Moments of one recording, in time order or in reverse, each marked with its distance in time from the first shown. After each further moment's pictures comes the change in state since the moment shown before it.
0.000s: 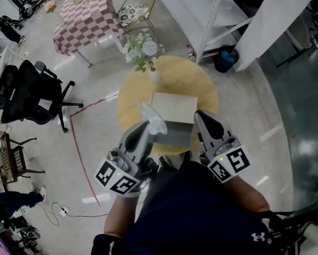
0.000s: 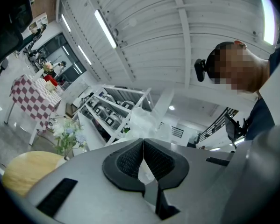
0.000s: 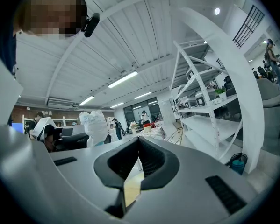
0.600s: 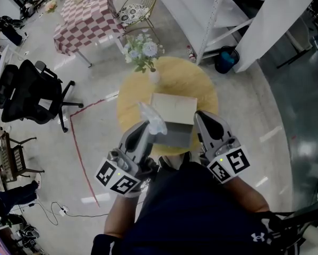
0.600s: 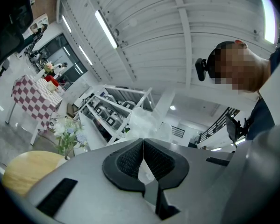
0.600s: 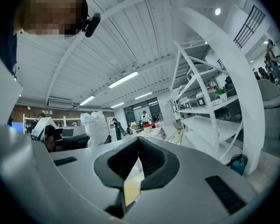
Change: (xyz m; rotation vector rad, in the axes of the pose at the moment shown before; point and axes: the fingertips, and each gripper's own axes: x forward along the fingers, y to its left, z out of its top) left arm 0.001 0.002 -0.001 -0.003 0.000 0.014; right arm 0.001 -0.001 0.002 -0.008 -0.002 0.004
